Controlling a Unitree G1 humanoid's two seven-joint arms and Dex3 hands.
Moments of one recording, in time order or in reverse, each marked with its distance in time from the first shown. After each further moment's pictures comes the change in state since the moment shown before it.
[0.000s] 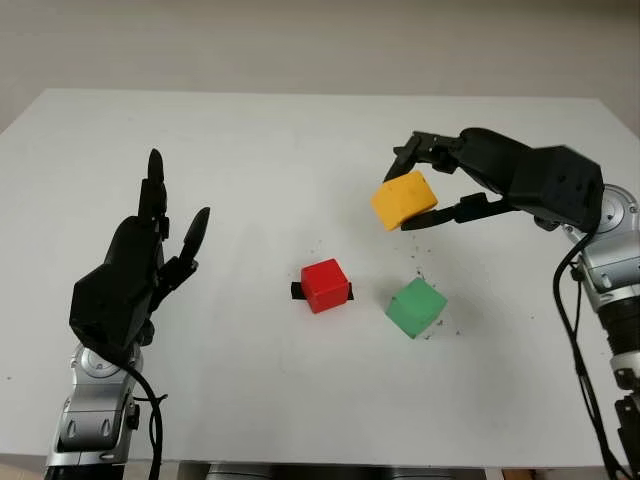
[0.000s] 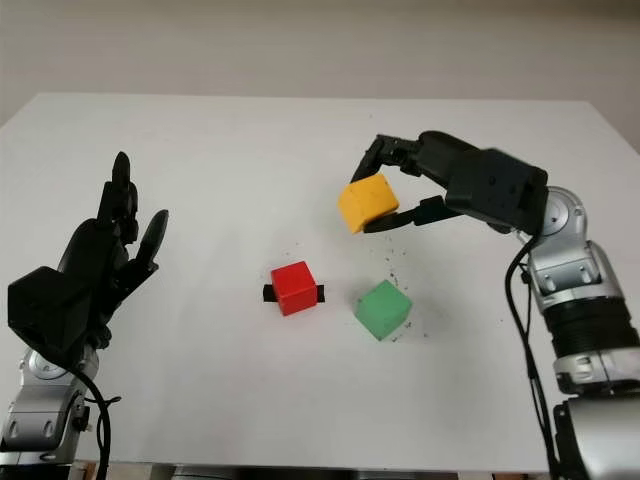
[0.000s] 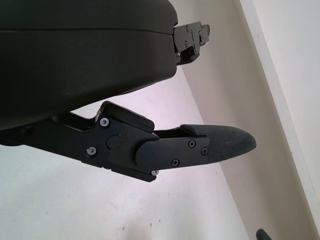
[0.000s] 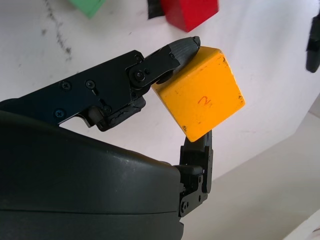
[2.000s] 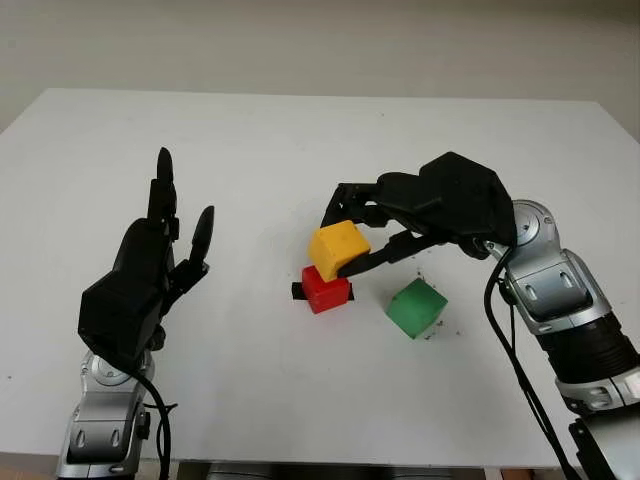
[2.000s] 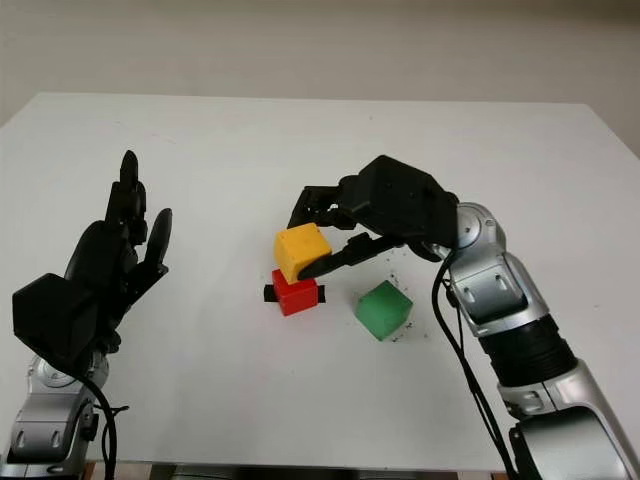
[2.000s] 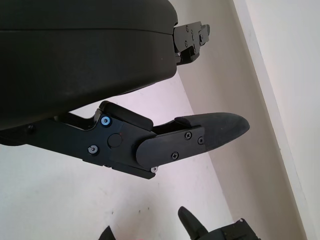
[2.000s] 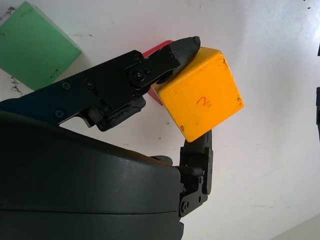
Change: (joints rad) left arm 0.030 -0.042 -0.030 -0.096 0.013 0.049 0.025; right arm -0.030 0.112 0.166 -0.153 -0.136 0.298 0.092
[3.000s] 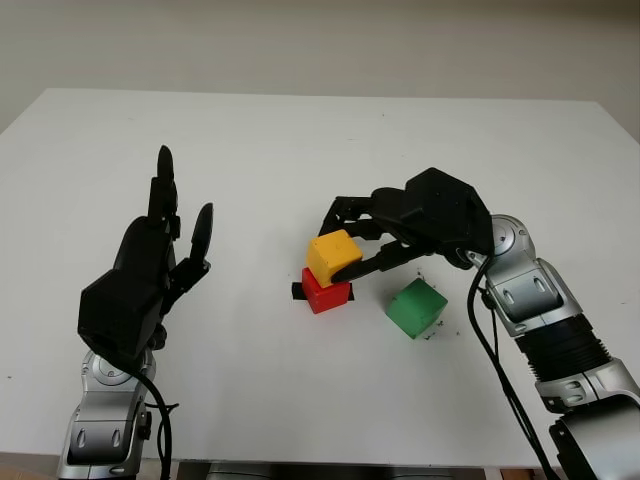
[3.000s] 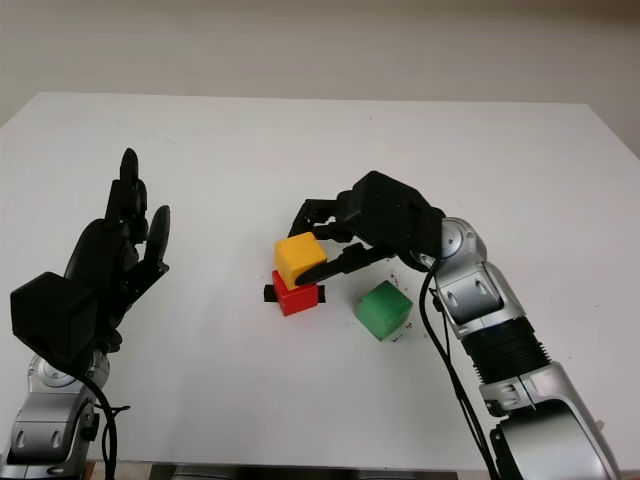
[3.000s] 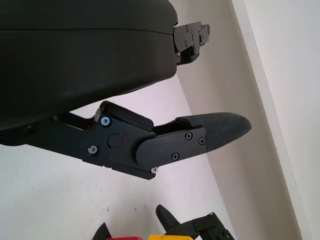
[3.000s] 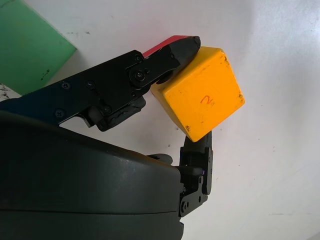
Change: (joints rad) left arm 0.000 -0.004 -0.002 -0.018 -0.011 0.012 -0.002; right arm -0.006 0.059 0.003 0.141 -0.044 -0.060 -0.020
